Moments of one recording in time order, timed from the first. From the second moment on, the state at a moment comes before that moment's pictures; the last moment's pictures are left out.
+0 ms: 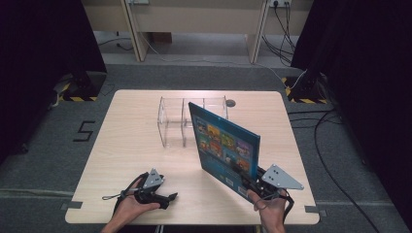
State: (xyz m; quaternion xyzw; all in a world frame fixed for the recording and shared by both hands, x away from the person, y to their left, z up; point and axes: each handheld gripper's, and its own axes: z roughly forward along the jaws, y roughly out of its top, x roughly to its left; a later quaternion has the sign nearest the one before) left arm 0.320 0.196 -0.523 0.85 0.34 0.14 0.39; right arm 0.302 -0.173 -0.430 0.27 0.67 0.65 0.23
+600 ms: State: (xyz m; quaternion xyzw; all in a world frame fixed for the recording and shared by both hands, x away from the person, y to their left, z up) left arm 0.320 0.195 -0.524 0.85 0.34 0.14 0.39; right arm 0.316 -0.179 -0.427 0.32 0.65 0.63 0.28
